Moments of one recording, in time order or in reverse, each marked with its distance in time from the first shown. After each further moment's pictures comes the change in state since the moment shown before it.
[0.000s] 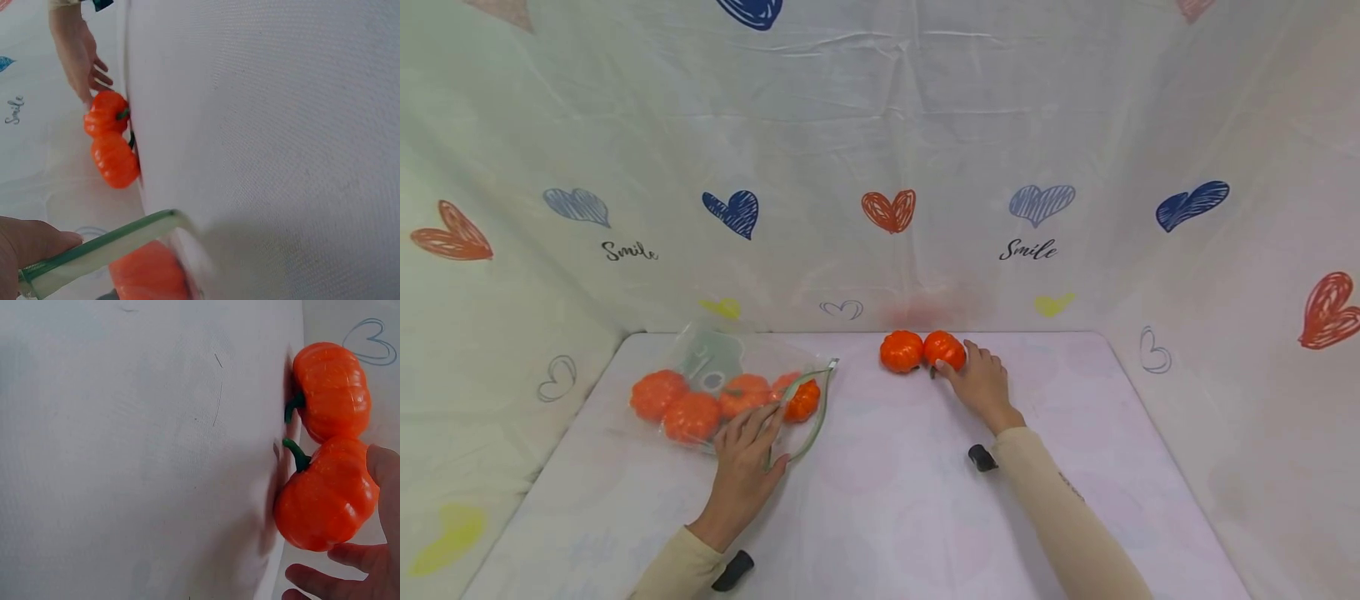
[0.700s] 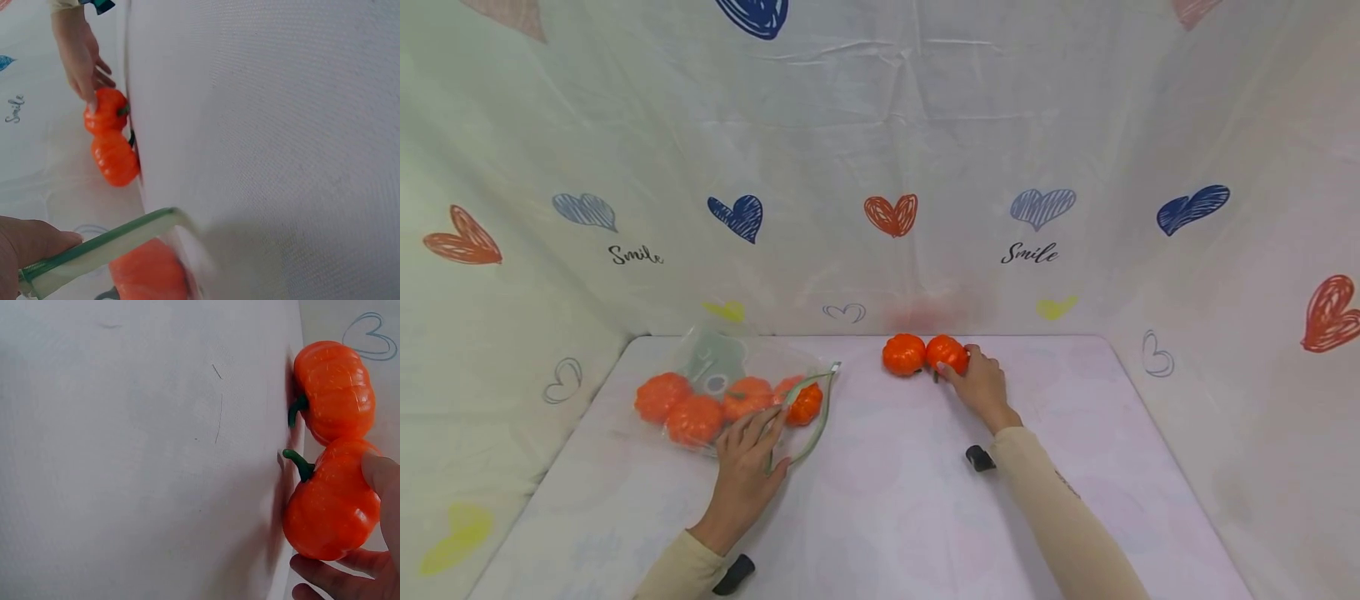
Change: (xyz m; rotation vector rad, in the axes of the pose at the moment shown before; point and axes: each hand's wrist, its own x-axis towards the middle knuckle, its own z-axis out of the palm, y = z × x) left_hand -0.002 0.002 -0.004 0.007 -0.008 -0.012; right_hand 0.008 0.000 0.007 0.093 -0.005 0.059
